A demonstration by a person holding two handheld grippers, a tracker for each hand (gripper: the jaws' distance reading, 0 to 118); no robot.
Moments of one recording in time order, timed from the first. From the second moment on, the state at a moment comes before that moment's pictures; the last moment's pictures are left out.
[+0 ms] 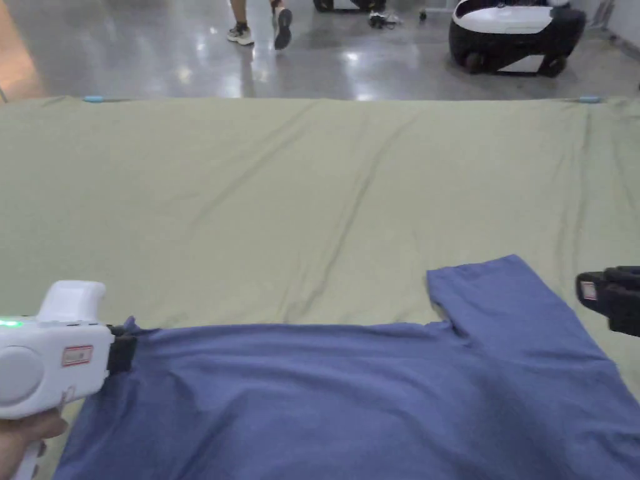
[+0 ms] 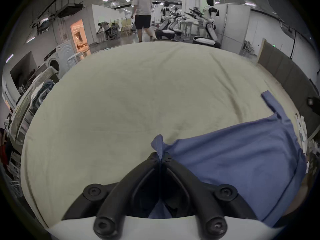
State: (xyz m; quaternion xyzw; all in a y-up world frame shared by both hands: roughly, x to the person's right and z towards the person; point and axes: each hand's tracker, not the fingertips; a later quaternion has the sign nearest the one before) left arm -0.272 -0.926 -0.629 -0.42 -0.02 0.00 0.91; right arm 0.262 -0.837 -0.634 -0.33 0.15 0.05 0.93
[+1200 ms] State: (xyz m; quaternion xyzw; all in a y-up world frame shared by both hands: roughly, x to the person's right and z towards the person) left arm -0.308 -0.876 -0.410 -0.38 -0.08 0.05 0.92; right arm 0.341 -0.840 -0.445 -0.41 0.11 0.05 0.90
